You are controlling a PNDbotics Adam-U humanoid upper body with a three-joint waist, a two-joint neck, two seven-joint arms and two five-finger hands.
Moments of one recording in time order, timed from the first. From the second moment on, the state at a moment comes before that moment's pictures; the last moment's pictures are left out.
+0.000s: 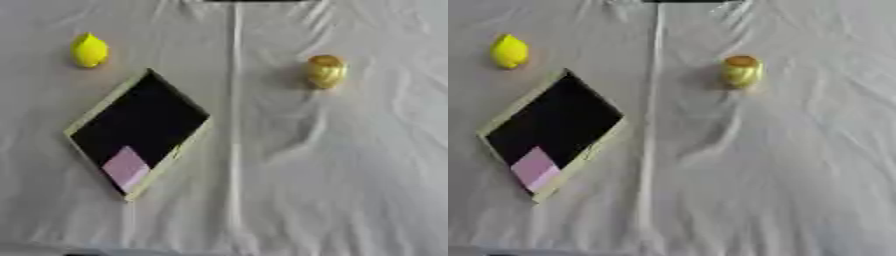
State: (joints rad) left arm -0.34 0.32 0.18 -1.98 -0.37 -0.21 0.70; right arm -0.31 -0.70 -0.10 -1.98 -0.13 -0.30 -0.25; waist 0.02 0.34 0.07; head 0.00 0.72
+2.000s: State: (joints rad) left arm -0.34 0.33 0.16 -1.98 -0.35 -0.21 0.68; right arm -0.78 -1.00 0.32 -1.50 0.54 -0.37 0.41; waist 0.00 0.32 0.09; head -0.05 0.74
